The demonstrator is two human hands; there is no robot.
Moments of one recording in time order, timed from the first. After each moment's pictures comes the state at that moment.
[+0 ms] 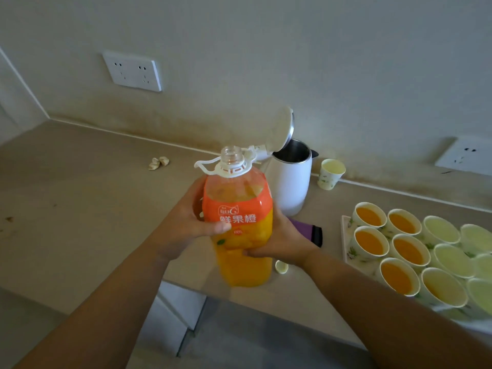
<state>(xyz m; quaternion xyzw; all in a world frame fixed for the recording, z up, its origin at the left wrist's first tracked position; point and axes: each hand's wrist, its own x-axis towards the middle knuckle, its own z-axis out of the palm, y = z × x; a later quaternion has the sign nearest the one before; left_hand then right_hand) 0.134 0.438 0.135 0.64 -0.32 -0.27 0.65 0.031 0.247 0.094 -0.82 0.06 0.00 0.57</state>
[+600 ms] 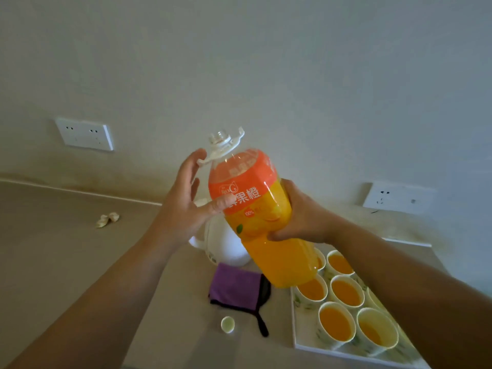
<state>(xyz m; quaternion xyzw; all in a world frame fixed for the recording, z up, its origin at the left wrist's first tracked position) 0.118 0.308 0.221 0.64 -0.42 -0.06 0.65 -0.018 0.107 0.231 -0.91 0.09 -0.09 0.39</state>
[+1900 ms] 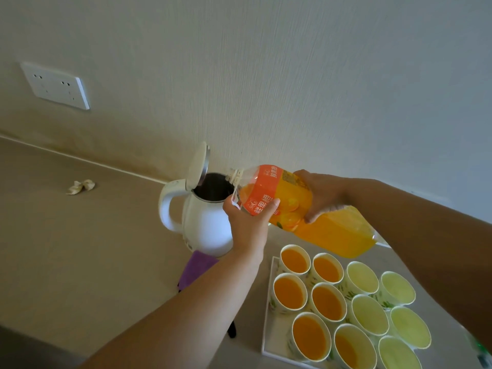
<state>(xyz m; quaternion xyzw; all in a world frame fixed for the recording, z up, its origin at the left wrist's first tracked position) 0.063 0.137 0.126 0.58 -0.05 -0.17 0.80 0.028 -0.021 0.226 -0.97 0.14 0.17 0.08</state>
